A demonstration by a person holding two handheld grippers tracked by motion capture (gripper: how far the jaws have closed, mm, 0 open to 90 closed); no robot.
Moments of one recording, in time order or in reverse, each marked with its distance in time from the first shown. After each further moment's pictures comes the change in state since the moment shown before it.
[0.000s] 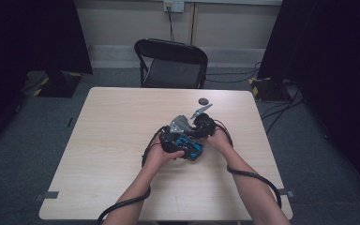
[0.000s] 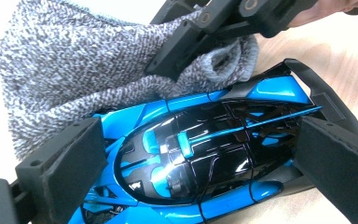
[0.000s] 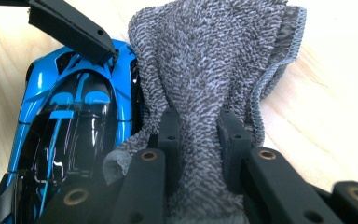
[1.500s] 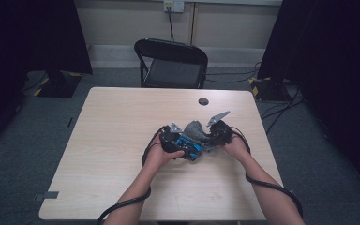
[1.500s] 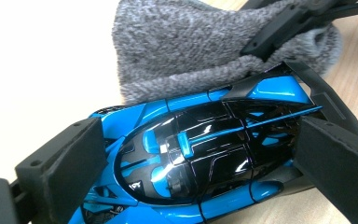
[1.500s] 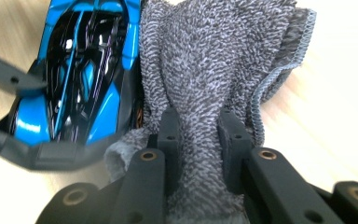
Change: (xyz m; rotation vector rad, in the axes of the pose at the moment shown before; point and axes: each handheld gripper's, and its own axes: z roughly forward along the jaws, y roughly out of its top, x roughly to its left) left arm 0.000 0.000 0.000 0.004 0.000 -0.002; right arm -0.002 -0.048 -0.040 0.005 0.002 -0.025
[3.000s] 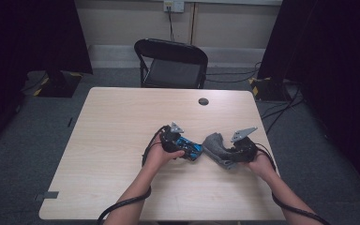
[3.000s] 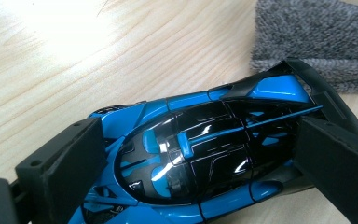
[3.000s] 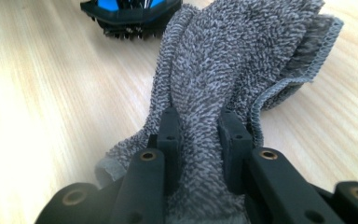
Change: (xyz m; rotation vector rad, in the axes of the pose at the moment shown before) left arm 0.000 0.001 0.000 0.011 0.001 0.005; right arm 0.022 -0.074 -0.059 -0.037 0.026 0.040
